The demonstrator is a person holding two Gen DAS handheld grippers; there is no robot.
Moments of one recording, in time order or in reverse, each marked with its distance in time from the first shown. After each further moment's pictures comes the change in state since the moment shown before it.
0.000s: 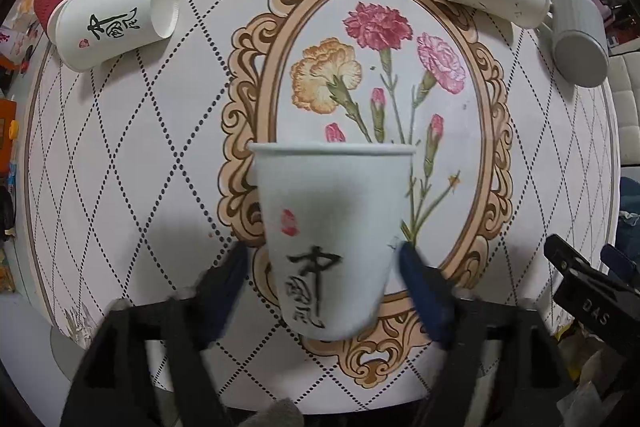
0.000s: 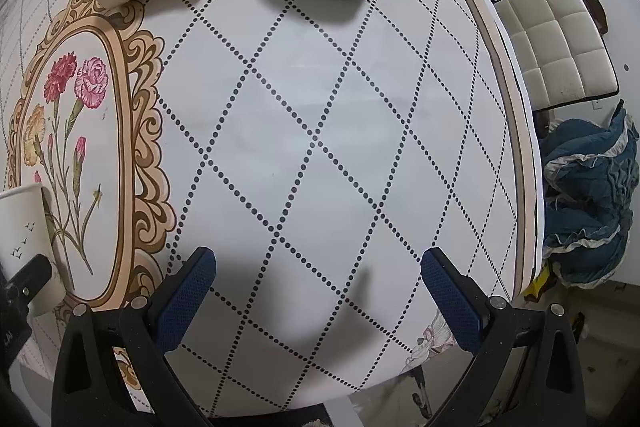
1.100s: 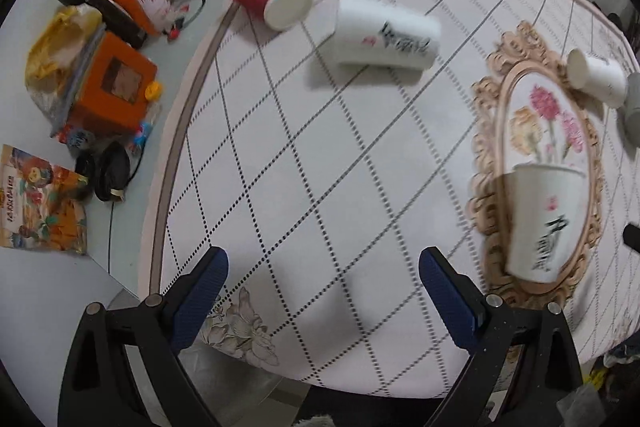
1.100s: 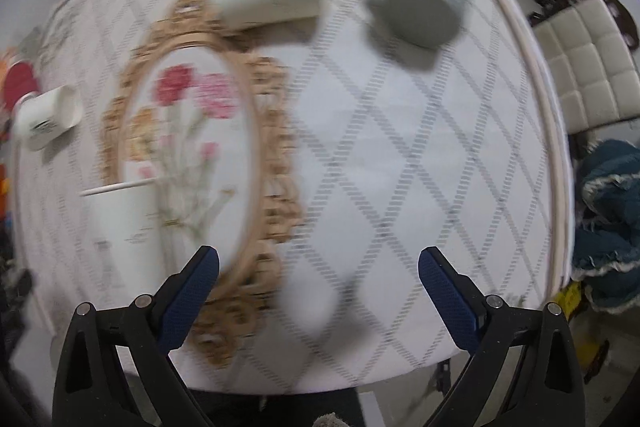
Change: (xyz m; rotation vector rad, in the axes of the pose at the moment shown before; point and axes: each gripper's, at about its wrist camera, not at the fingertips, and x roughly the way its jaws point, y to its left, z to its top) left arm -0.067 0.146 -0.046 -0.156 -0.154 0.253; right arm -0.073 0.068 -0.013 -0.096 -0.056 0.189
